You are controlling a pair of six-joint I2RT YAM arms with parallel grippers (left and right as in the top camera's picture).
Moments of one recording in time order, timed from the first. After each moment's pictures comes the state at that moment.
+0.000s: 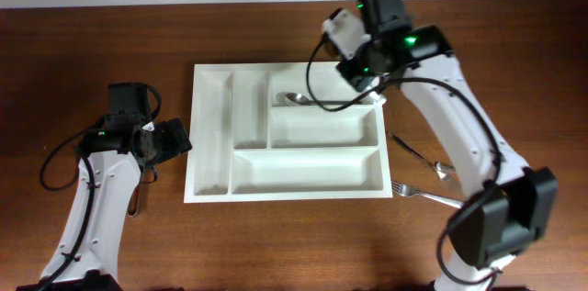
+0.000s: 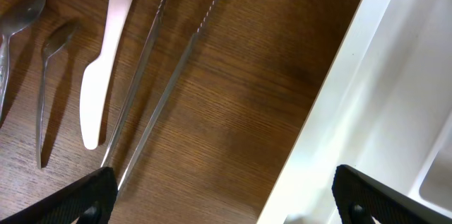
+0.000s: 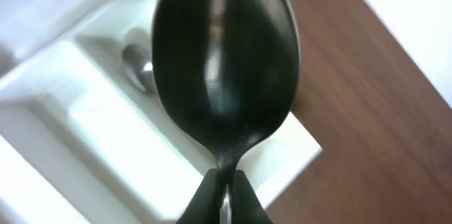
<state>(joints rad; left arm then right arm) 0.09 1.44 1.04 -0.80 -0.11 -0.31 0.32 1.90 1.78 -0.91 -0.09 -0.56</state>
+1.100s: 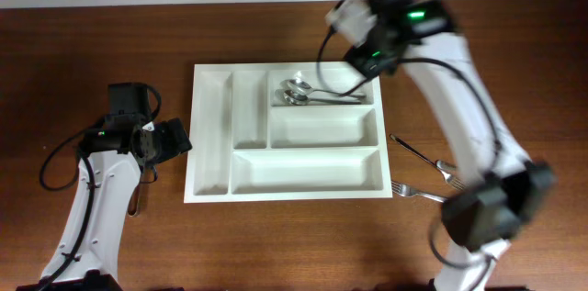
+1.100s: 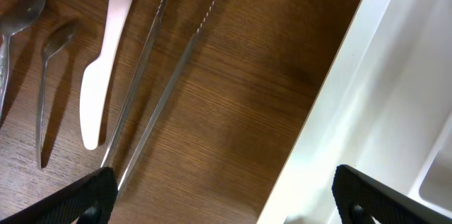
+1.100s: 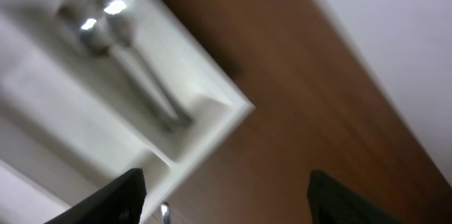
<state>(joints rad) 0.09 1.44 1.04 -0.80 -0.11 -0.31 0.26 1.94 2.06 -1.15 0.07 -0.58</state>
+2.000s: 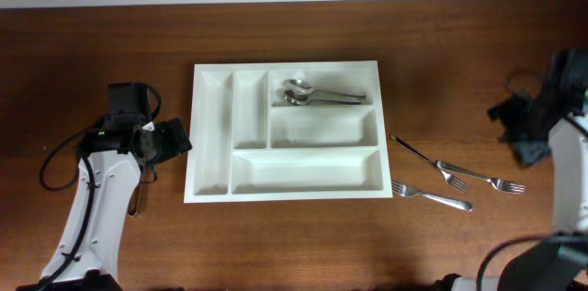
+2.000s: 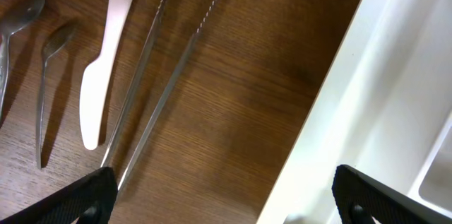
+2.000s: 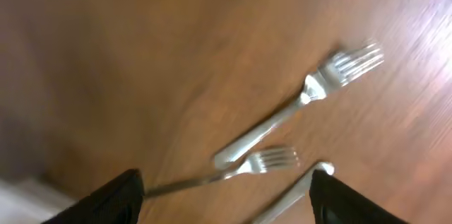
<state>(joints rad) 0.09 1.44 1.04 -0.80 -0.11 -0.31 -0.45 1.56 1.27 -1.02 -0.03 0.77</state>
